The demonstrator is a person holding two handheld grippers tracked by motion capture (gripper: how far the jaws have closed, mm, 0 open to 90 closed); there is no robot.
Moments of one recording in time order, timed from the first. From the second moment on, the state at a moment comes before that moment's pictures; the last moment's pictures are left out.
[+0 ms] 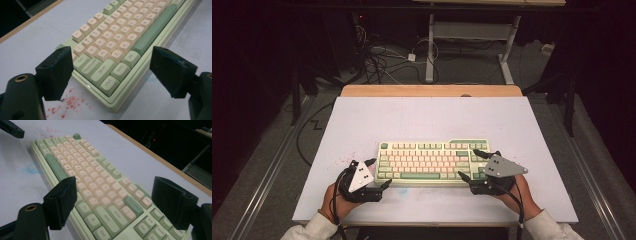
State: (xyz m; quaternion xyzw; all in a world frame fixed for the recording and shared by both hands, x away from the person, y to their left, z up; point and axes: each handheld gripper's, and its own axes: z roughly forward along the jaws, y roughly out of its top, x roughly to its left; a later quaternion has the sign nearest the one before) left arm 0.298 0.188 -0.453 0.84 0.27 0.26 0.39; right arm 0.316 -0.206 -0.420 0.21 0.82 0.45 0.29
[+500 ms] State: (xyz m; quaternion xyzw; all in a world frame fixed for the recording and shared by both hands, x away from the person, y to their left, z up) left arm 0.328 0.164 -0.438 0.87 0.26 0.20 0.38; right arm 0.302 -0.222 -0.431 0.22 0.82 0.43 0.29
